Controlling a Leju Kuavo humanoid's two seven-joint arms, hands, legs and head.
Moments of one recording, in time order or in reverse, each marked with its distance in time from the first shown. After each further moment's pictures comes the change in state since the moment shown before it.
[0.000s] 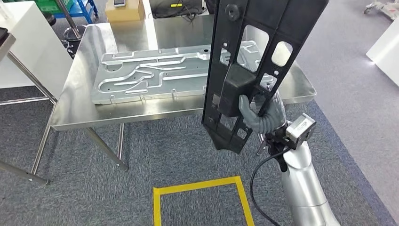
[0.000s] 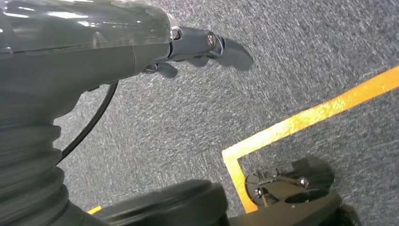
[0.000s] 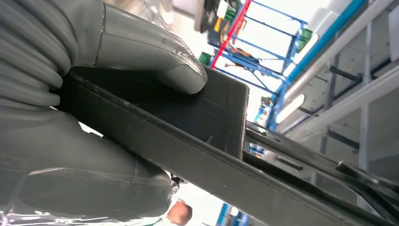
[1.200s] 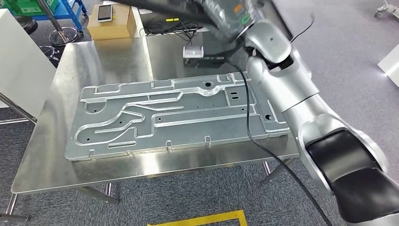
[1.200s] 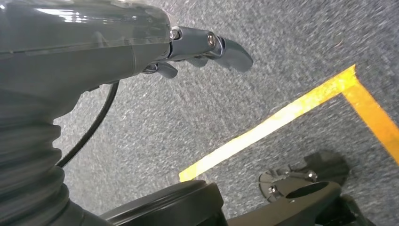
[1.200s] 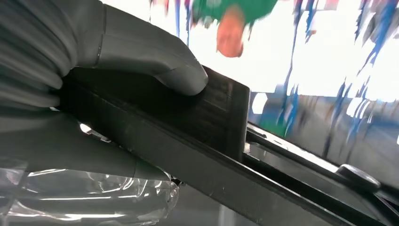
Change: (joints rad) left arm -0.019 -0.011 -0.020 0.000 -0.077 -0.035 0.022; right arm -0.798 -0.021 0.468 0.743 1.042 -0.485 0.179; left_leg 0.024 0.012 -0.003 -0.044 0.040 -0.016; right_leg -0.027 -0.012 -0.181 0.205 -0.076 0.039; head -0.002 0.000
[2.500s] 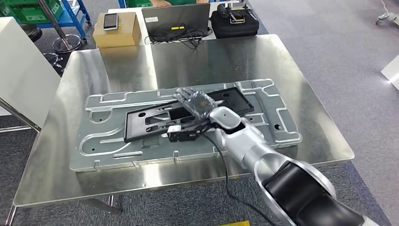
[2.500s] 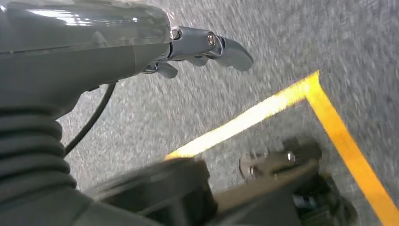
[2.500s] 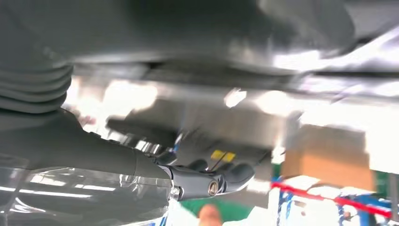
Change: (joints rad) left arm -0.010 -0.012 0.006 0.002 0.092 -0.046 -0.037; right arm 0.201 0.248 0.057 0.512 0.033 -0.008 0.049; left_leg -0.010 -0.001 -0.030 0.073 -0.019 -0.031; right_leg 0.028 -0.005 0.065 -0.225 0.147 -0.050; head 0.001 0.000
